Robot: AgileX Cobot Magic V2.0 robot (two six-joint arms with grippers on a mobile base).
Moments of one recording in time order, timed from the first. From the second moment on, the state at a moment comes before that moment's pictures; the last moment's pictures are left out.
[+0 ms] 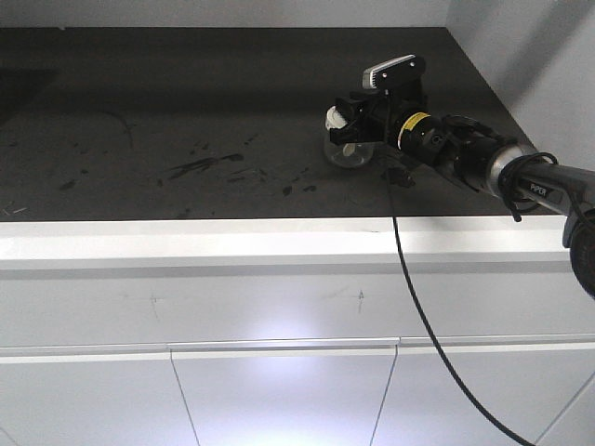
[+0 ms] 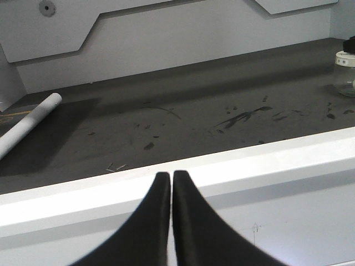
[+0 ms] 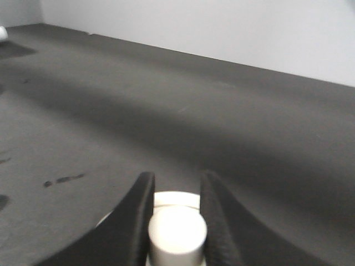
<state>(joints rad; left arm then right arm) -0.04 0.15 -0.21 0.08 0.23 0.02 0.16 2.31 -1.75 -0.94 -0.51 0.73</state>
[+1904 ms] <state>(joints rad) -0.04 0.15 -0.21 0.08 0.23 0.02 0.49 1.25 -0.68 -1.00 -0.68 0.78</state>
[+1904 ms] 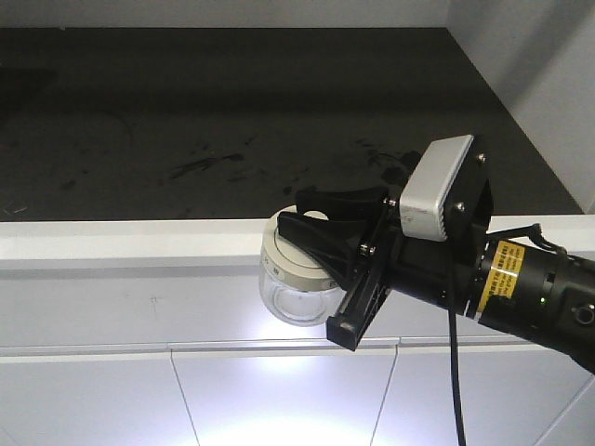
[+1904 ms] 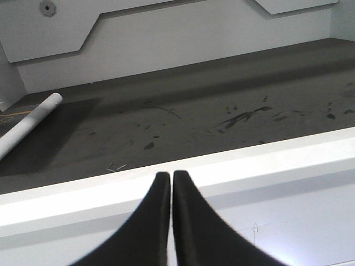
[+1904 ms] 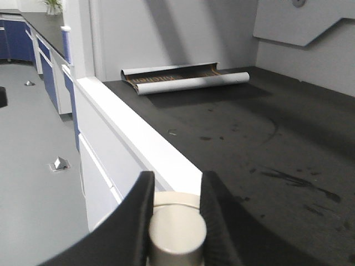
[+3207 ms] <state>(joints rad) -0.04 0.15 -0.21 0.08 0.23 0.02 0.49 1.25 -0.68 -1.00 -0.69 0.78</state>
